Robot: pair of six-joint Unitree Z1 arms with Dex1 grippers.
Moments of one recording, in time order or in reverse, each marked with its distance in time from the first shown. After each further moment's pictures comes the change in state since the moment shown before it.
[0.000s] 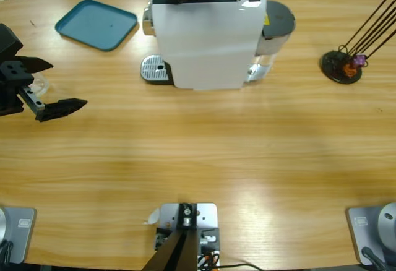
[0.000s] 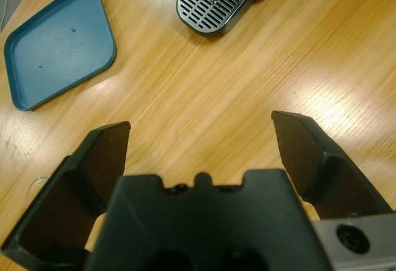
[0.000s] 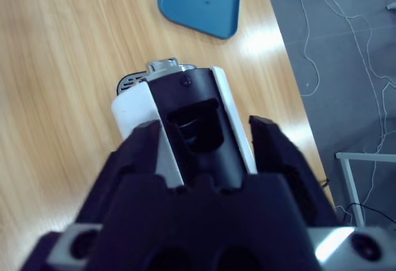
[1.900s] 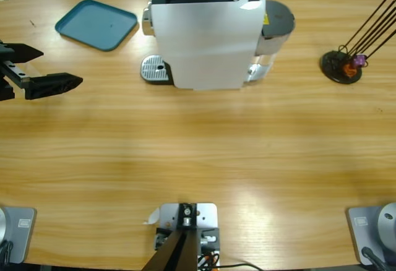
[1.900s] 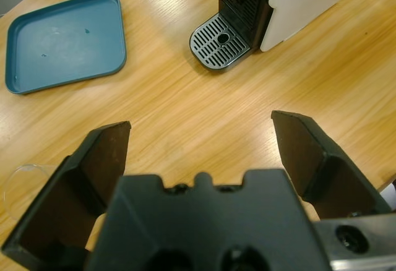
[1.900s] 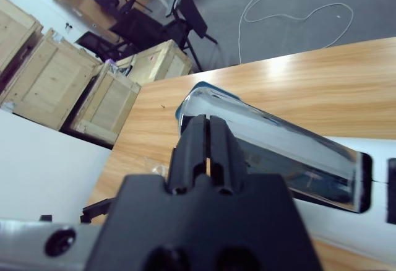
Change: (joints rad) arm 0 0.000 -0.034 -0.064 0.015 0.013 -0.215; arm 1 0.110 -0.224 0.399 -0.573 -0.275 1.276
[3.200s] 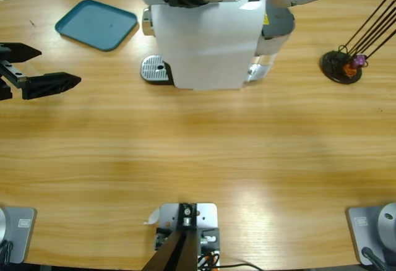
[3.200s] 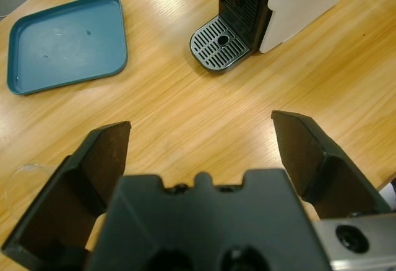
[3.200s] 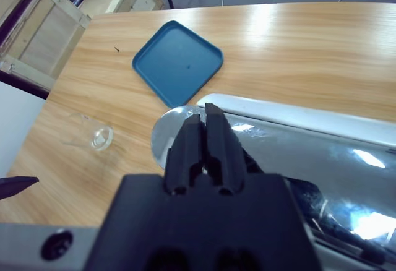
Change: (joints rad) arm 0 0.000 -0.008 0.000 0.002 0.000 0.000; arm 1 -0.001 0.231 -0.084 0.082 0.045 -0.141
